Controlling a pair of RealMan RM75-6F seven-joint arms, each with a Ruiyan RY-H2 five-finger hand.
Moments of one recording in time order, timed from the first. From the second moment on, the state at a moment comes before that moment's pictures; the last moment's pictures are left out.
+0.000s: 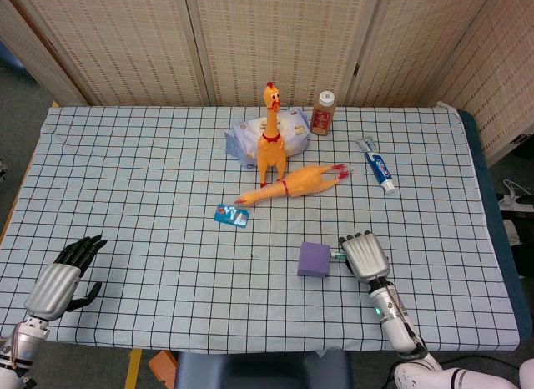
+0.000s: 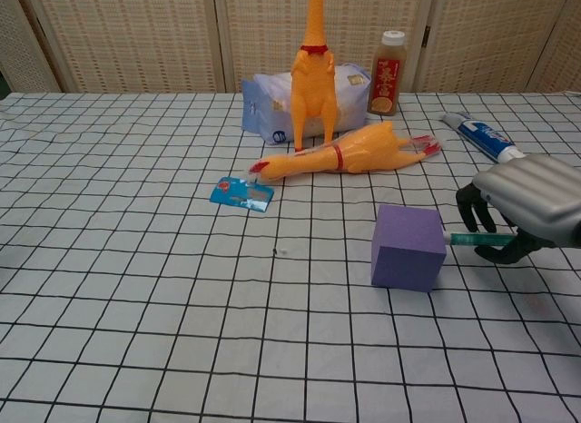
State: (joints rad) left arm -0.24 -1.16 0.04 -1.49 1.60 1.34 -0.13; right arm 0.44 -1.63 0.12 -1.45 -1.25 1.14 -0.76
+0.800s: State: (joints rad) left arm -0.24 -1.15 0.03 -1.49 1.60 1.35 -0.15; right arm 0.52 -1.72 0.10 -1.46 -1.20 1.10 -0.85
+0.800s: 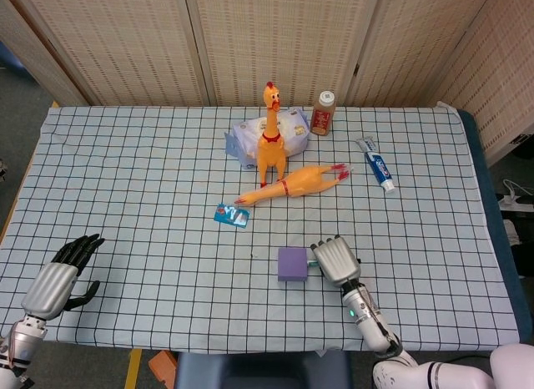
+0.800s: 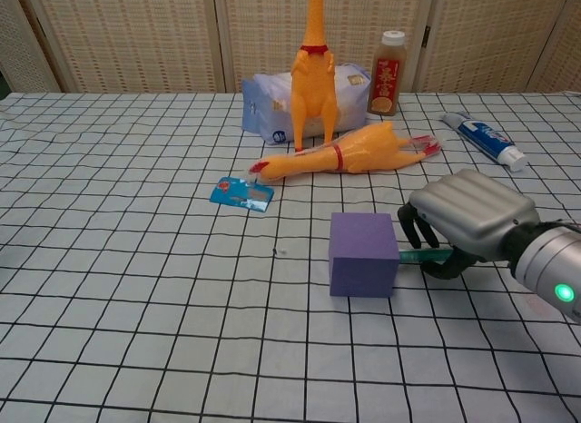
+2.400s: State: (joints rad) left arm -0.24 -1.14 0.04 -1.49 1.61 1.35 -0.17; right arm 0.74 -1.94 0.20 -1.46 -1.06 1.07 -1.04
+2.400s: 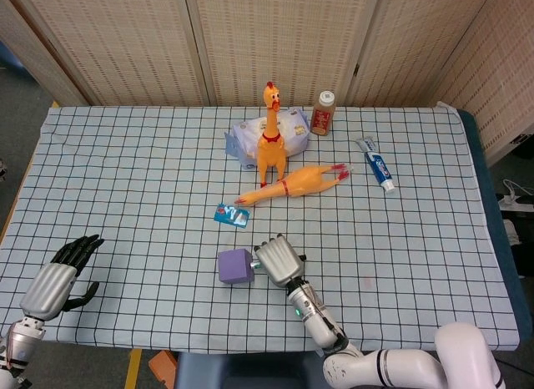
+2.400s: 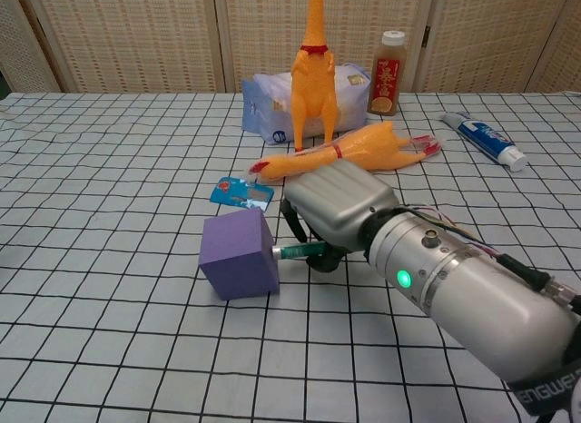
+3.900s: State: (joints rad) left arm -0.23 -1.12 0.04 -1.48 1.62 1.37 -0.24; right arm 1.01 -2.27 0.34 -1.17 -0.90 1.04 -1.07
